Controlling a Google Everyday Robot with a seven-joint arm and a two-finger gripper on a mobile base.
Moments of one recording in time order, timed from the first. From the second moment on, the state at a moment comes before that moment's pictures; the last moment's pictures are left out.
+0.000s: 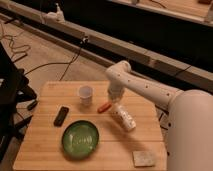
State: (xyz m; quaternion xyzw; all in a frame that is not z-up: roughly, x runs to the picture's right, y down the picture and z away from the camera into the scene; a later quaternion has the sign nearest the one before) arm 0.078 0.071 0.881 -0.16 -0.28 -0.79 0.52
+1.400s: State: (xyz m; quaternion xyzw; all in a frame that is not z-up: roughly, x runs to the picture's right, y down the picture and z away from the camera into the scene) arm 0.125 -0.036 0.871 -0.13 -0.21 -0.69 0.67
